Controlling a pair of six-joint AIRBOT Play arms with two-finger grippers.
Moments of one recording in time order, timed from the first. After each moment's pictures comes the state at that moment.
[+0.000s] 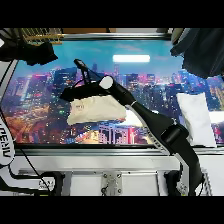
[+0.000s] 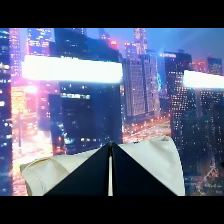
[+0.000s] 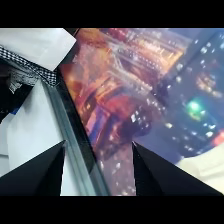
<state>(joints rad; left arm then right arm) 0.09 -1.54 1.90 1.08 -1.28 -1.57 0.68 -2.00 2.00 -0.46 0.86 1.19</state>
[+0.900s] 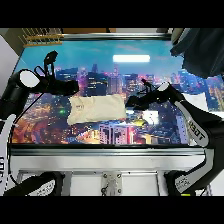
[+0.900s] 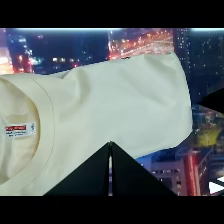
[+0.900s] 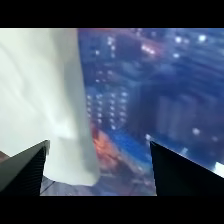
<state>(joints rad) -0.13 -1.25 1.26 1.13 -1.07 -1.54 0.13 -1.80 1.29 -0.69 1.06 1.25</state>
